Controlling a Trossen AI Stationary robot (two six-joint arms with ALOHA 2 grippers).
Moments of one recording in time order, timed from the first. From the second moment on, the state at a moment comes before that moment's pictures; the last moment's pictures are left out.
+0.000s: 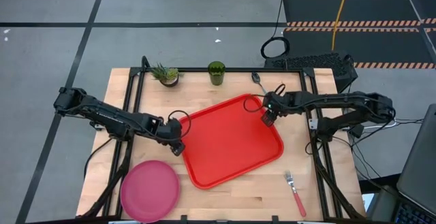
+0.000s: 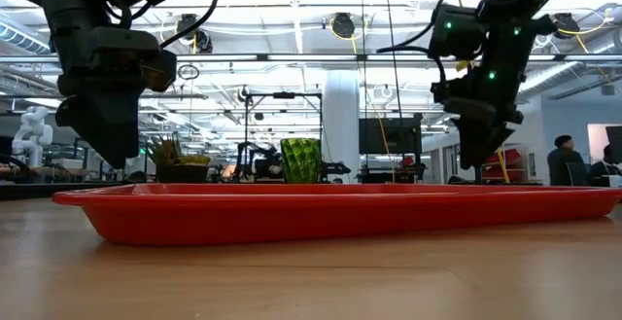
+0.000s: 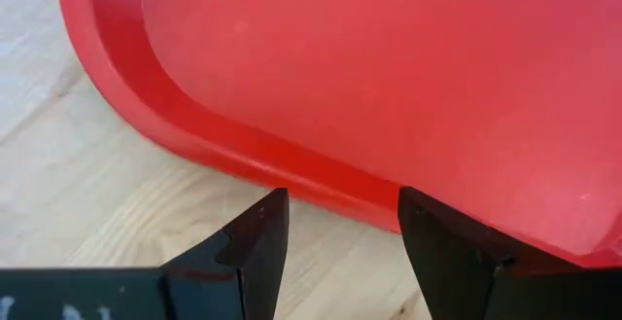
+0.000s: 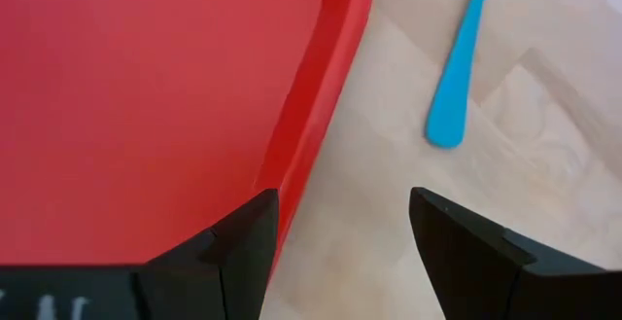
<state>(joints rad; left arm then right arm) -0.21 1.27 0.67 -0.56 -0.07 -1.01 -0.31 1.25 0.65 -0.64 0.23 0.47</state>
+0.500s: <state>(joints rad) -0.21 1.27 0.67 -0.03 -0.05 -0.72 -0.33 1.25 0.65 -0.62 0.13 0.30</state>
